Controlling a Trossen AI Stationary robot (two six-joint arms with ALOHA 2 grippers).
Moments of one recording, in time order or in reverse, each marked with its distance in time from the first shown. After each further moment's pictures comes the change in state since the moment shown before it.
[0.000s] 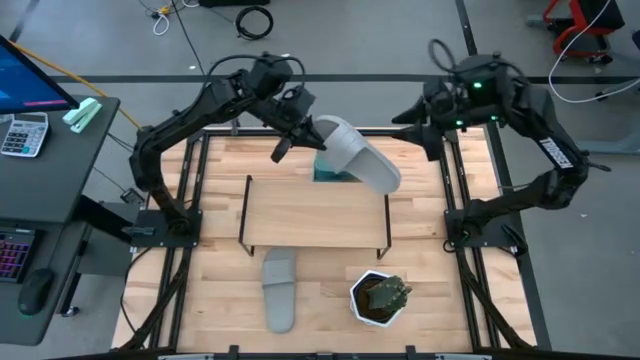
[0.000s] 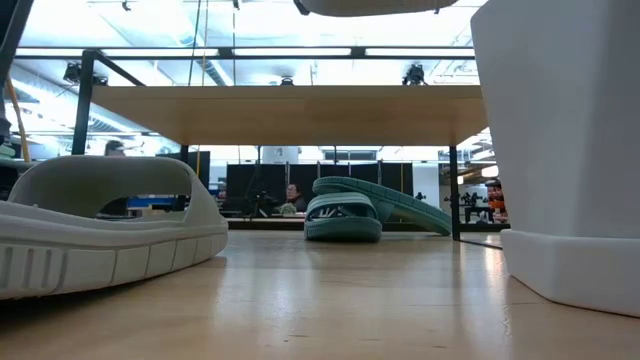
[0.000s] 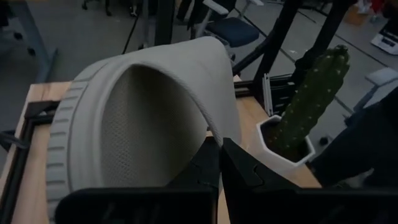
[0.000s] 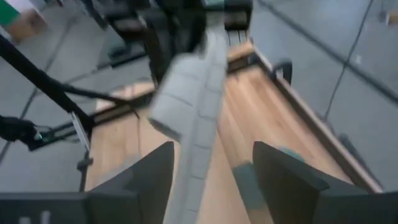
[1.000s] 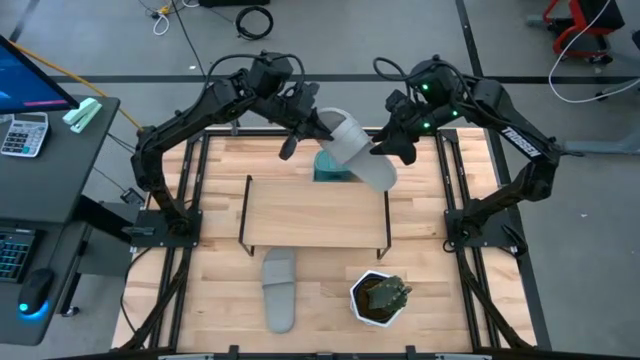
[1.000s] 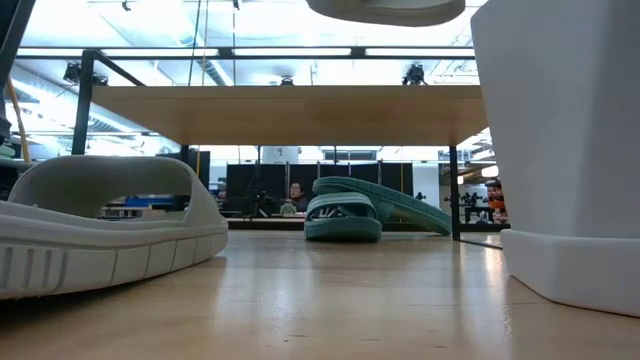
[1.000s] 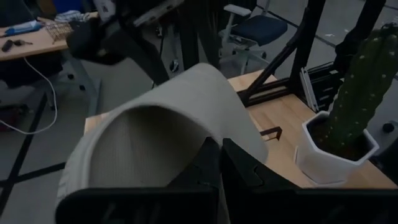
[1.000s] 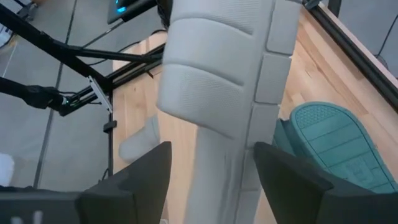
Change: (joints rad) left arm -0.022 0.008 0.006 0.109 -0.108 0.129; right arm -0.002 0.151 0.001 -0.071 -0.148 0.017
